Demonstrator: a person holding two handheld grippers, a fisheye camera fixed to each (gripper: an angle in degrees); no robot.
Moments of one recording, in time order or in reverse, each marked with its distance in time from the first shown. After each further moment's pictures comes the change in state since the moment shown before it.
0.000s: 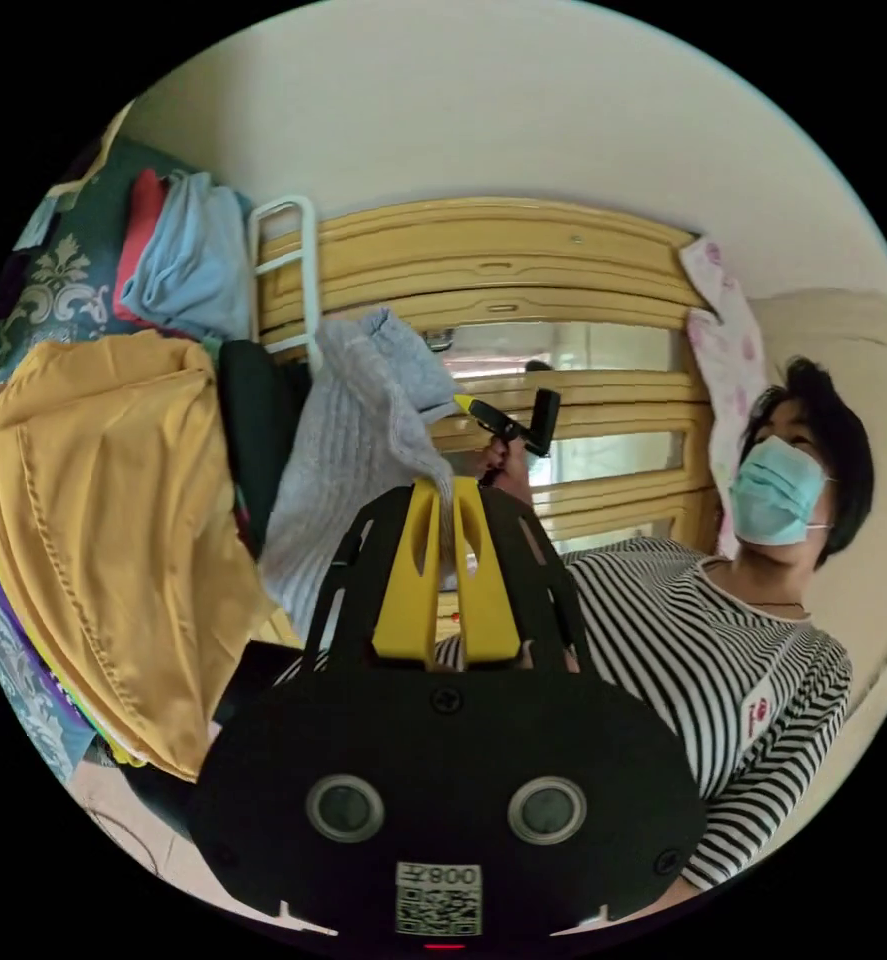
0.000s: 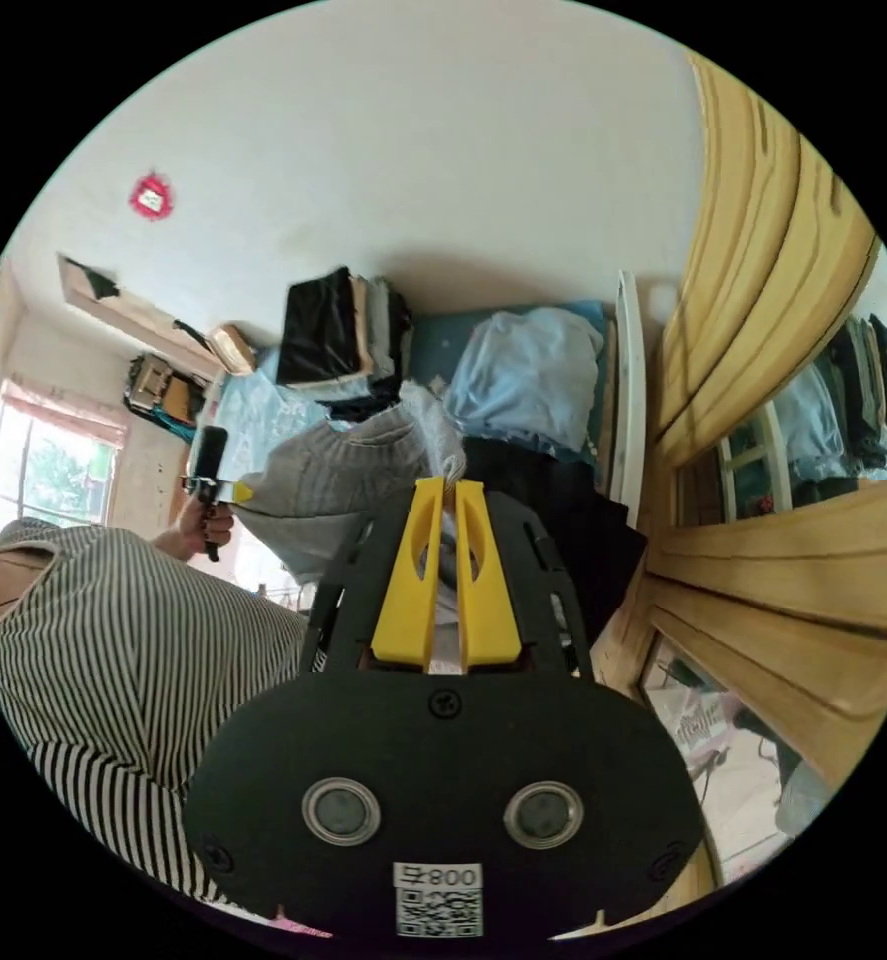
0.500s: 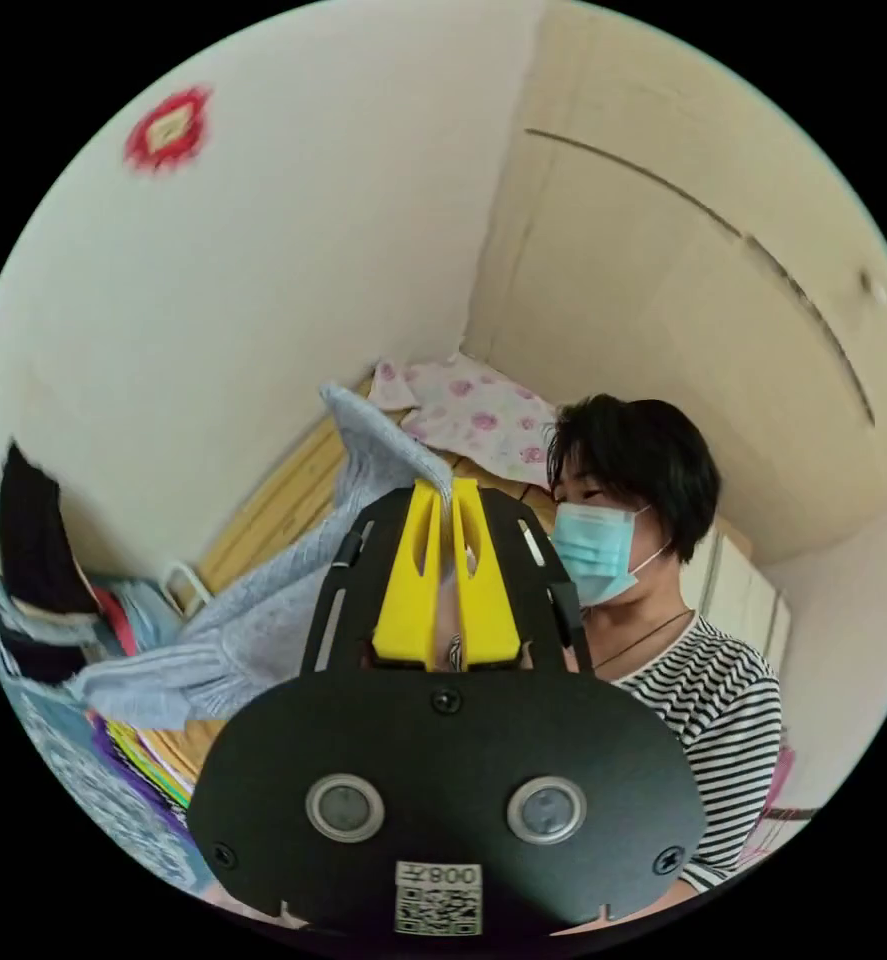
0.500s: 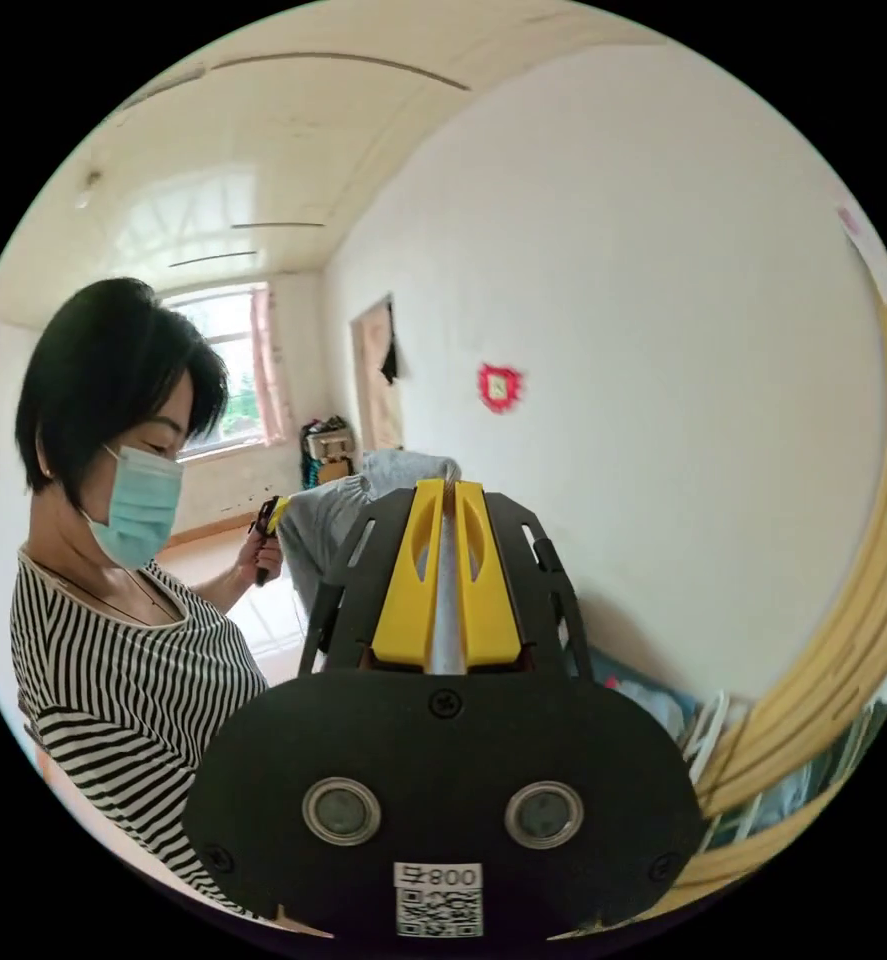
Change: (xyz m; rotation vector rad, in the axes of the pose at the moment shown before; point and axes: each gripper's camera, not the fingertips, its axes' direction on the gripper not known) left arm 0.217 0.502 -0.410 0.564 0.111 0.795; right arm -0.456 -0.029 -0.457 0.739 -0.210 -0.726
